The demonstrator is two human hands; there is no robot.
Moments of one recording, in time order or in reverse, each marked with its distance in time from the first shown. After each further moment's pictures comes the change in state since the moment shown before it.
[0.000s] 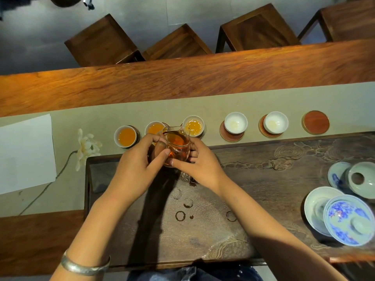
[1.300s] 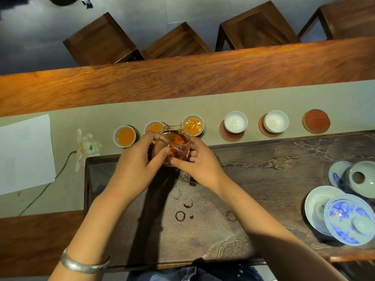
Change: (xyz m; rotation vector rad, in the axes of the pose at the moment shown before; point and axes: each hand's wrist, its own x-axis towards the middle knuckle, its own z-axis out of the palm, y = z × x) left_hand 0.006 0.000 -0.001 0.035 -0.007 0.038; right_hand 0.001 -0.002 0.000 0.041 0.000 0.022
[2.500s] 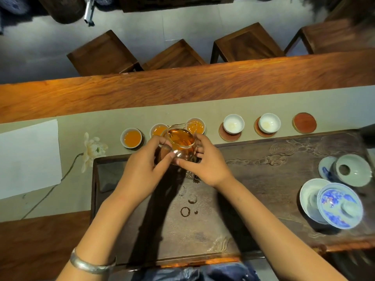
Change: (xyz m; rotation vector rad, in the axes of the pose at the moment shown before) left_hand -0.029 0.002 -0.008 -0.070 0.025 0.065; right_hand -0.024 -0.013 0.004 -0.194 0.138 -0.139
